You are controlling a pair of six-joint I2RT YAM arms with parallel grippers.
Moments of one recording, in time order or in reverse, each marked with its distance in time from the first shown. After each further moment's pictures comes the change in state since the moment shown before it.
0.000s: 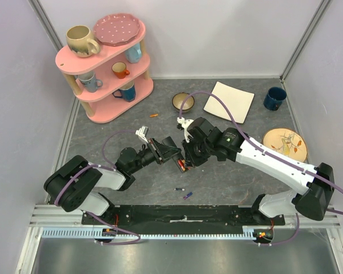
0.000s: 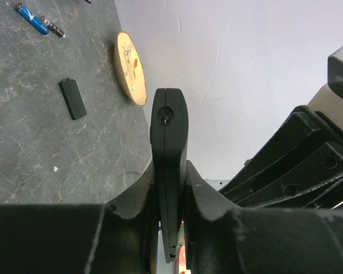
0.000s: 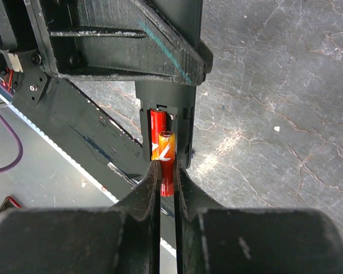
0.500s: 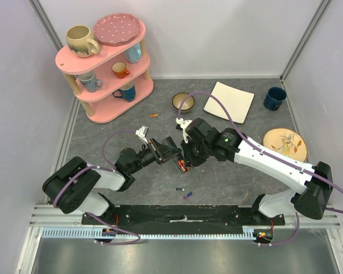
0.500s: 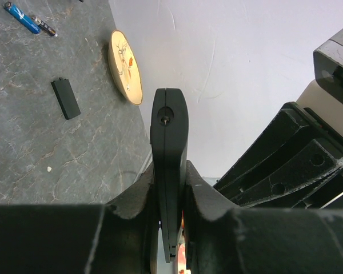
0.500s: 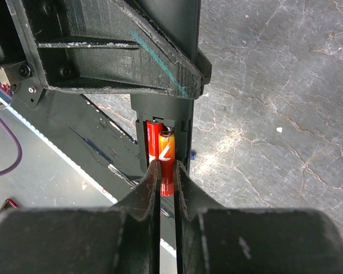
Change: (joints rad) left arm -0.014 -0.018 -0.003 0.000 0.000 0.000; right arm 0.007 0.018 0.000 0.009 0.017 0.013
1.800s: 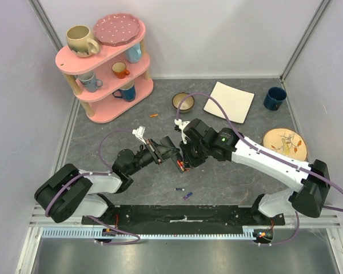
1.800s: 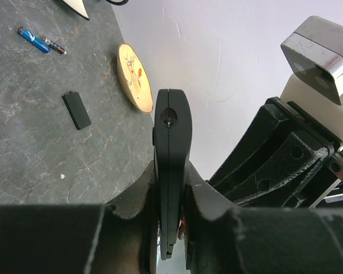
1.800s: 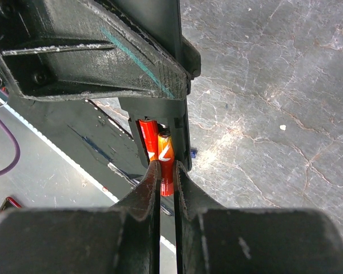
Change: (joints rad) left arm -0.011 -0.110 -0.014 -0.083 -0.044 0.097; right arm 0.003 0.022 0.001 -0.004 0.000 0.007
